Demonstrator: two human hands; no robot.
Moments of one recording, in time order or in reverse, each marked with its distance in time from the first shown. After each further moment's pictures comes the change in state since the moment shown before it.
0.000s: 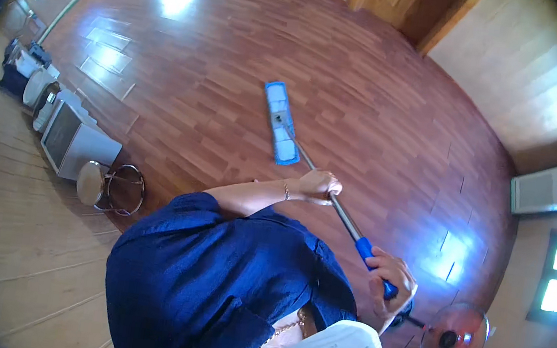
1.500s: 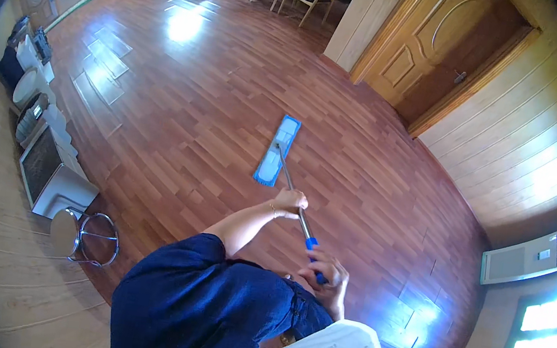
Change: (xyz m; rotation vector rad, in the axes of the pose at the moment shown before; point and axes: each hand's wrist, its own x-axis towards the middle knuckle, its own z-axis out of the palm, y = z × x) left_hand 0.028 -0.267 -0.108 0.413 -0.025 -0.380; right_hand 0.177 0.119 0.189 0.091 -0.277 -0.179
